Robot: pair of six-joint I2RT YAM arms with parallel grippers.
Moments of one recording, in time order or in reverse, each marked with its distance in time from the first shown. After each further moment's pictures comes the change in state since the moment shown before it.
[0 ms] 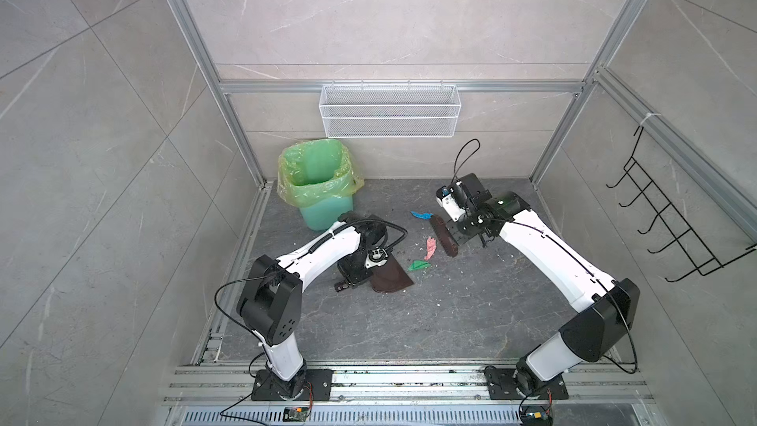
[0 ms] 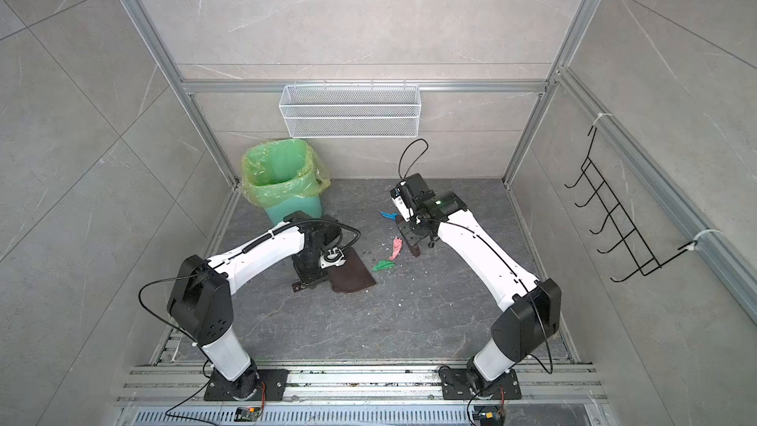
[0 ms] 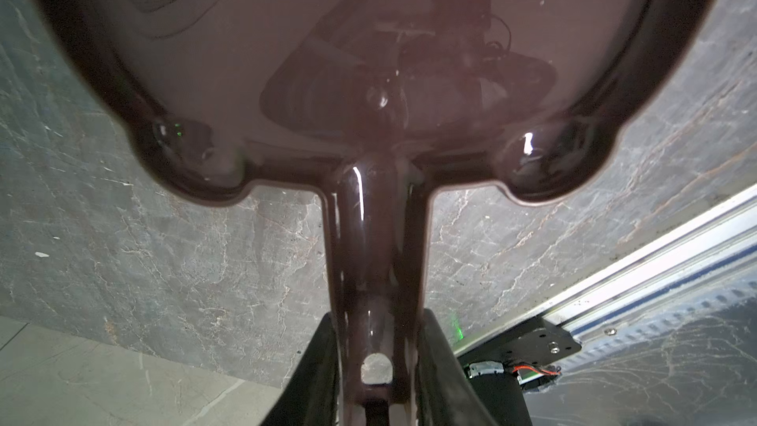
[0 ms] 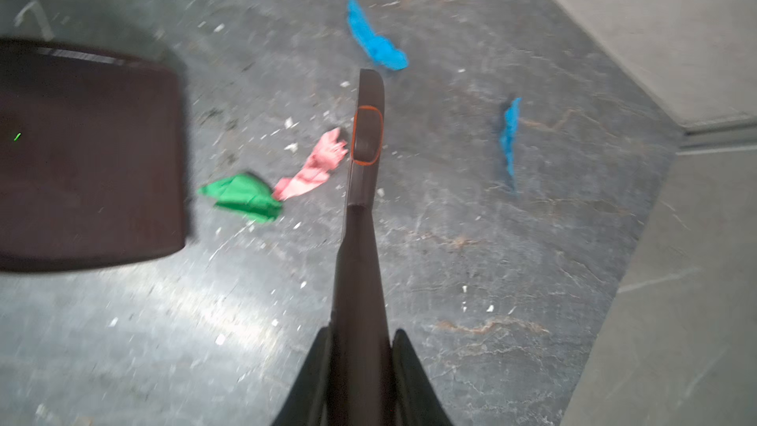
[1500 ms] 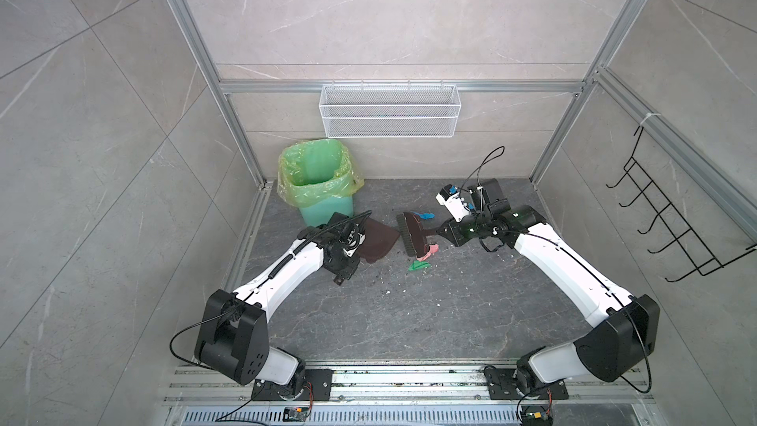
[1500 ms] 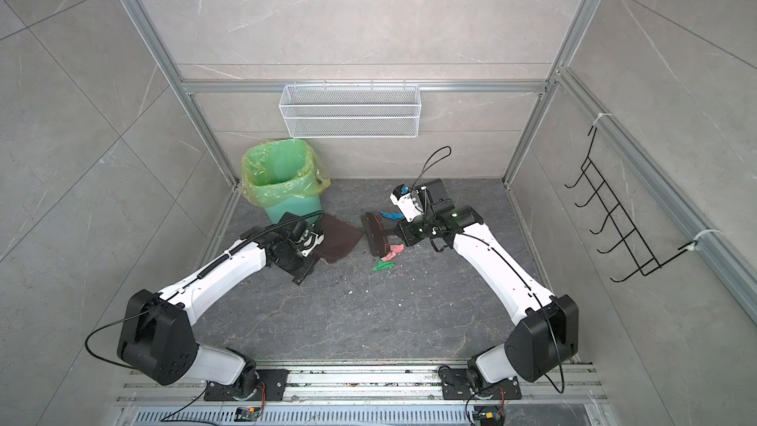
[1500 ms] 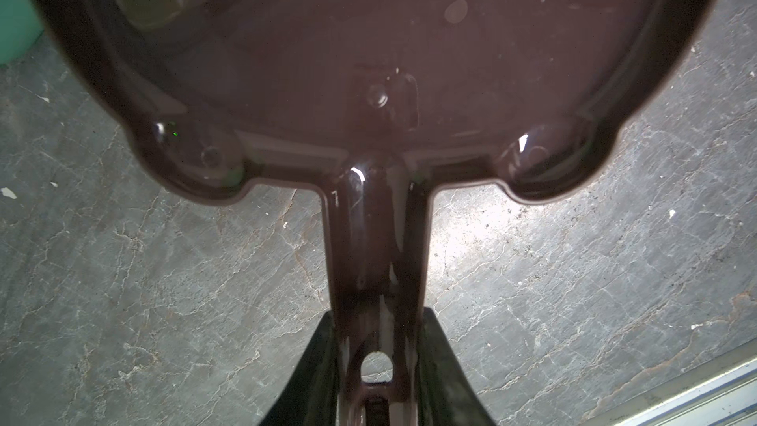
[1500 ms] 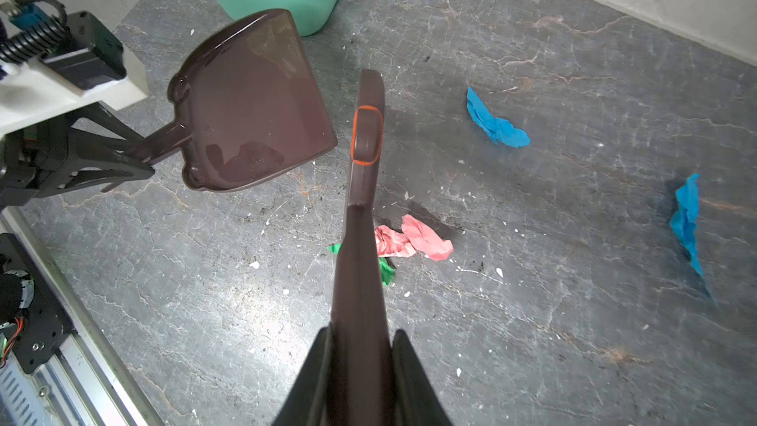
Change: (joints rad) left arm 0.190 -0.282 -0.293 0.445 0.130 -0.262; right arm -0.117 -0.126 -0.221 0.327 -0.430 0.042
